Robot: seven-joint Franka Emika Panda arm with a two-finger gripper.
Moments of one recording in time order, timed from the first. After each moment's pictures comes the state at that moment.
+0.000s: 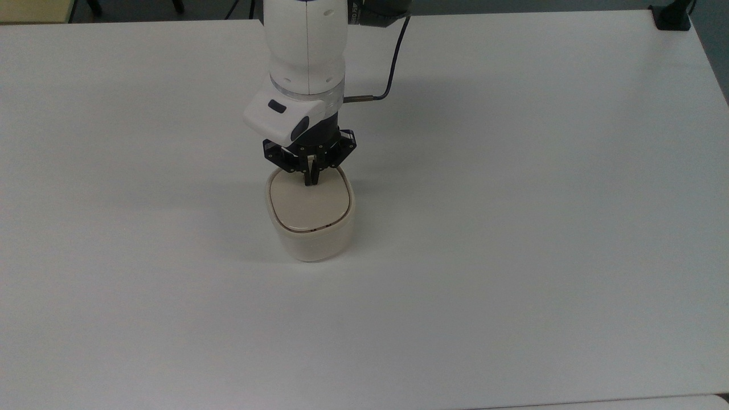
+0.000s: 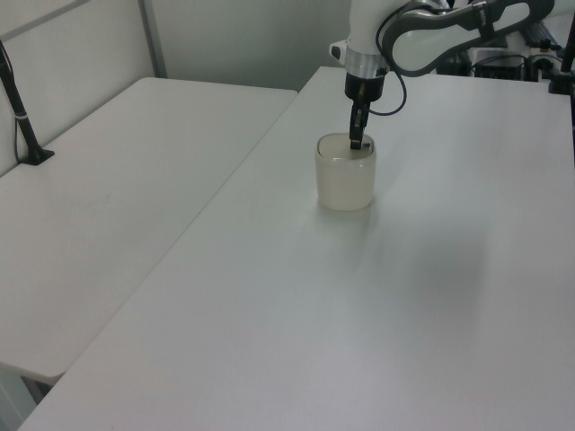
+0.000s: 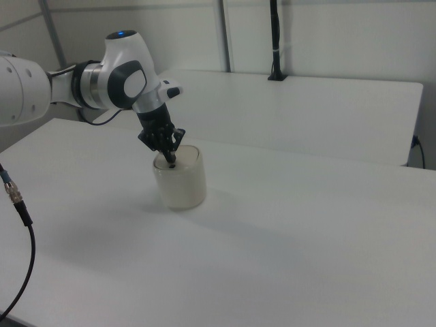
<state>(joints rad) 0.08 0.34 0.00 -1.61 -0.08 2.09 -0.11</state>
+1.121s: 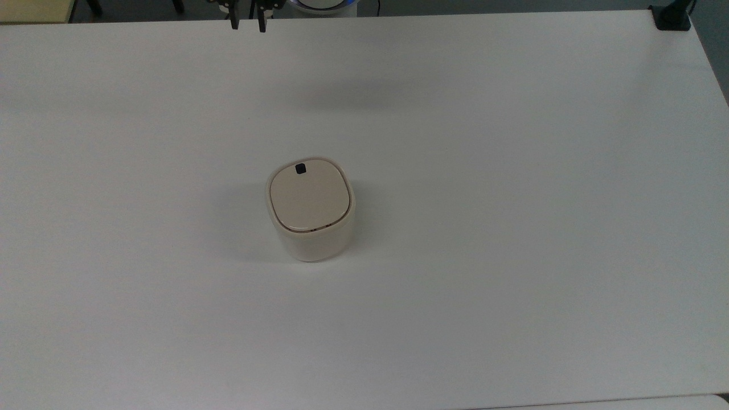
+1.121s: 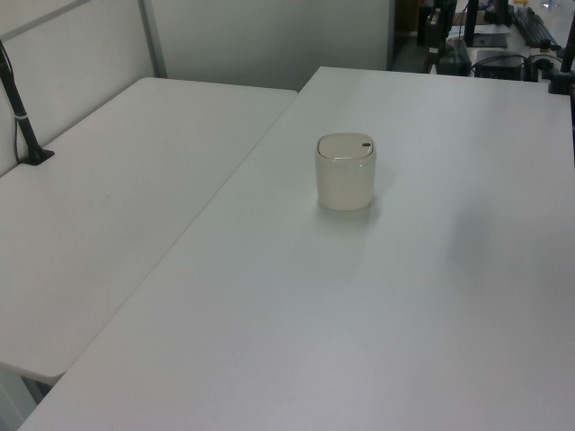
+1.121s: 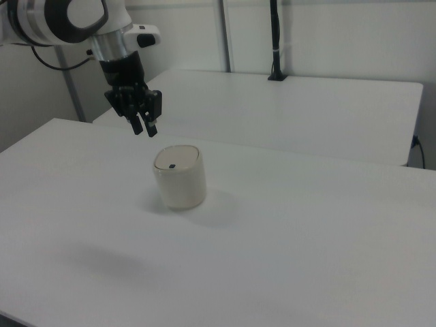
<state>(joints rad) -0.02 -0.05 -0.01 -1.66 -0.08 1.67 -0.01</state>
